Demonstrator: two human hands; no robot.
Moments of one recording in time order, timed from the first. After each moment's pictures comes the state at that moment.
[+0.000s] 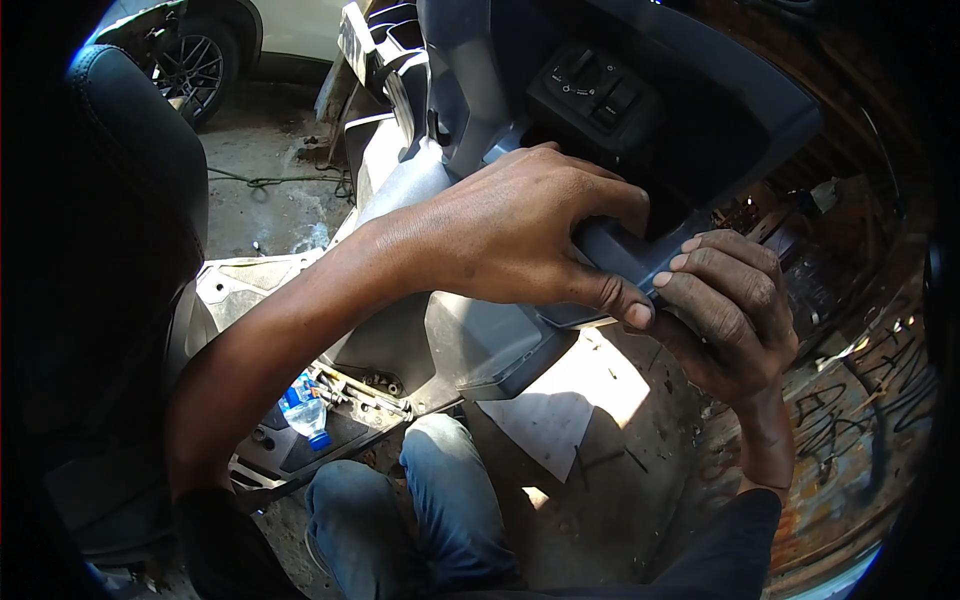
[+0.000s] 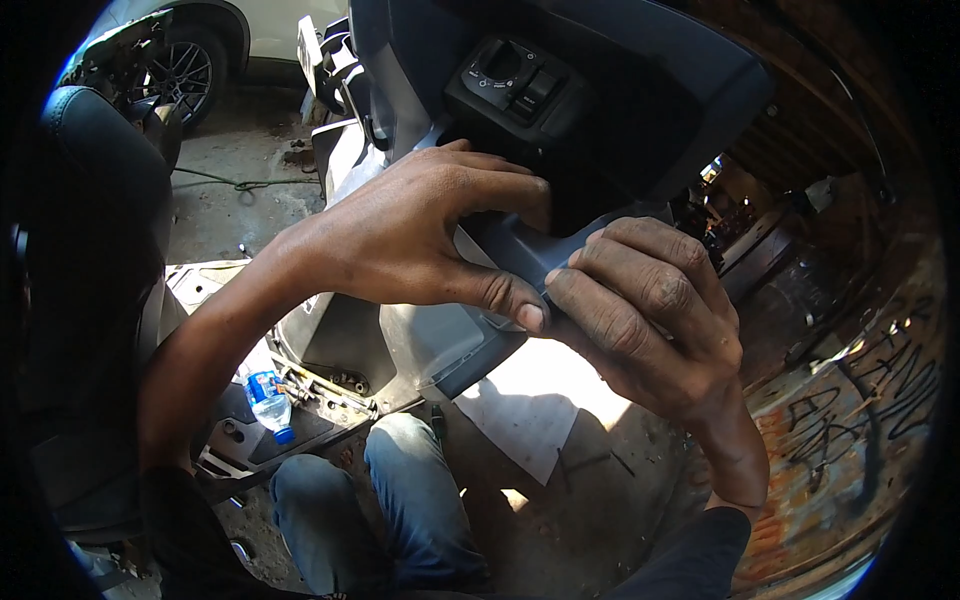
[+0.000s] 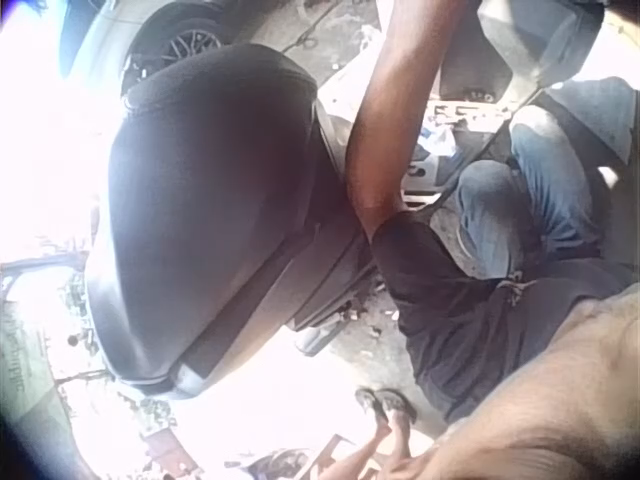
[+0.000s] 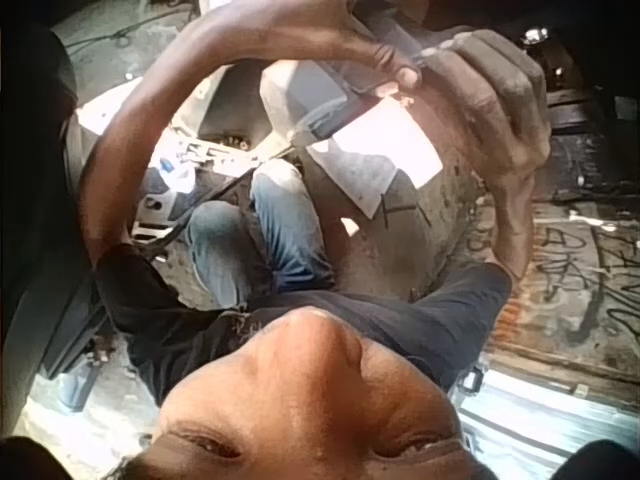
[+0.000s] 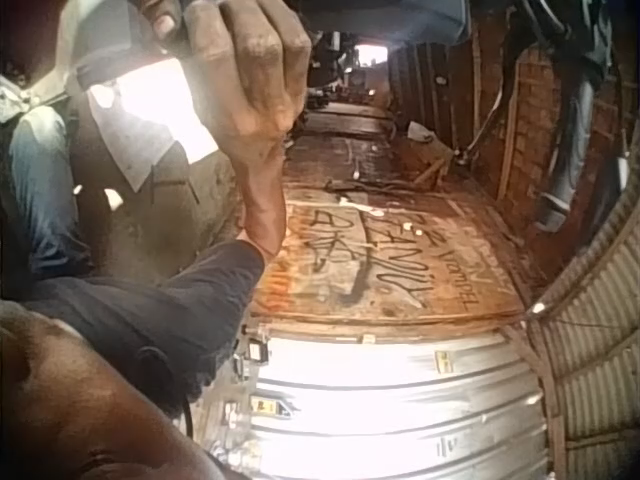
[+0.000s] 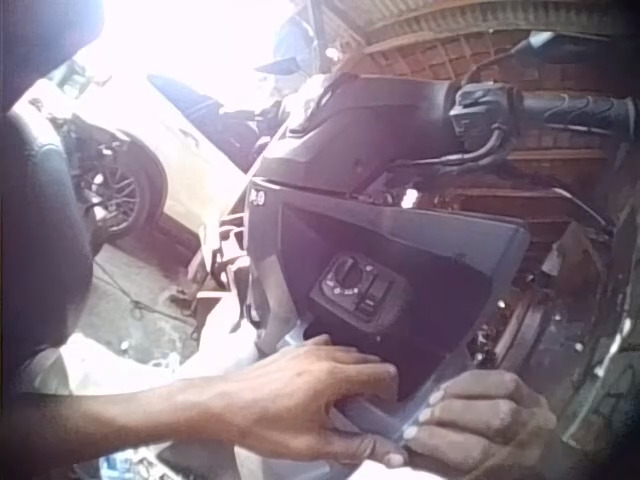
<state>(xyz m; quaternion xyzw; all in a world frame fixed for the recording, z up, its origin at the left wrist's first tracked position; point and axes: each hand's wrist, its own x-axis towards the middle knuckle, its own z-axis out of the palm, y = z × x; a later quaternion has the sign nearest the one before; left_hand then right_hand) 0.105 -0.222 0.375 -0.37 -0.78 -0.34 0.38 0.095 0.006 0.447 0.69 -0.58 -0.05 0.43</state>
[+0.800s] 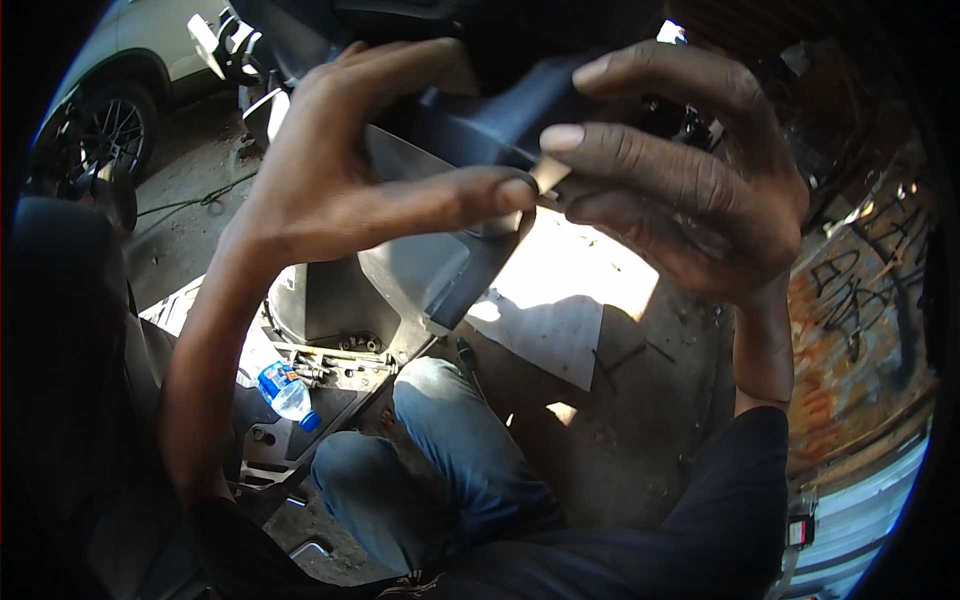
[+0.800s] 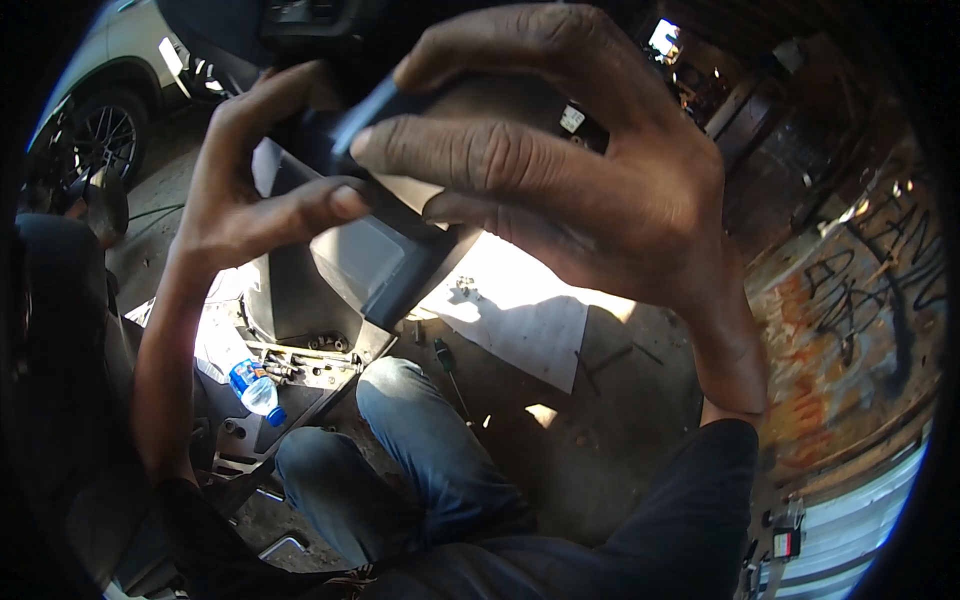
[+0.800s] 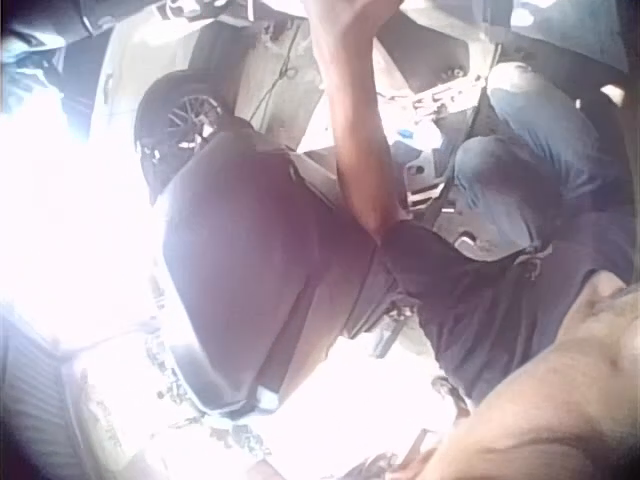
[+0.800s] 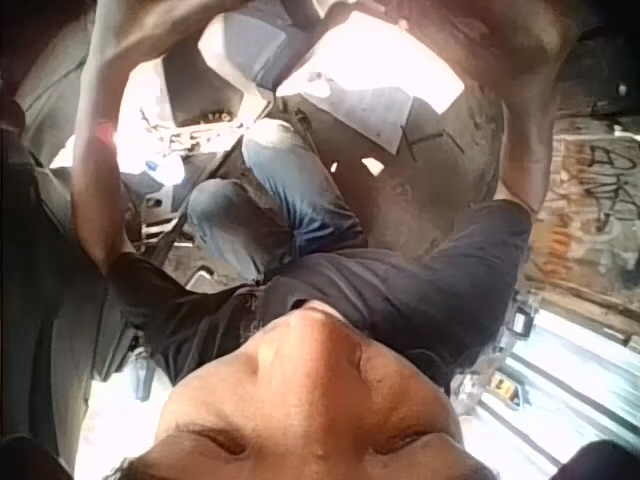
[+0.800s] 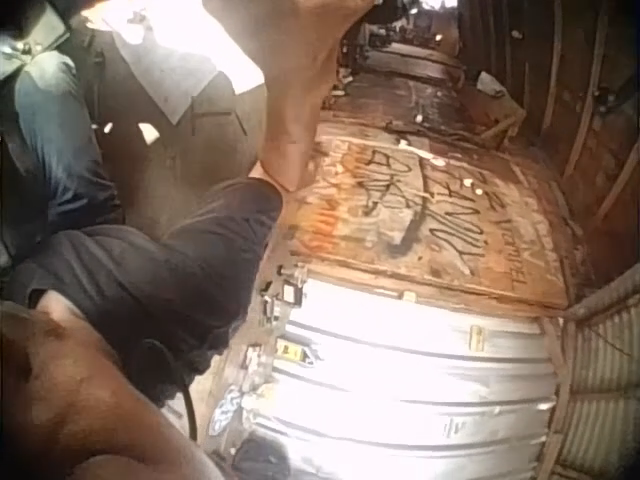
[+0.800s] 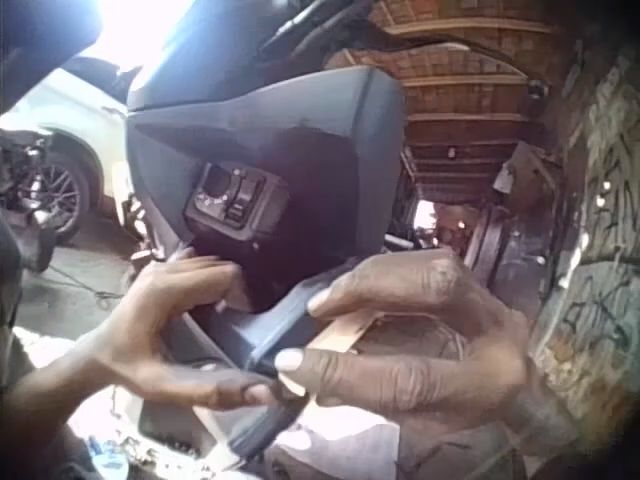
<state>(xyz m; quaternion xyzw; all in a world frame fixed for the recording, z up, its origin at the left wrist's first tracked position) 0.102 -0.211 0.361 -0.32 -0.77 -0.37 0.41 0.063 0.051 0.450 0.70 -0.58 0.02 0.41</state>
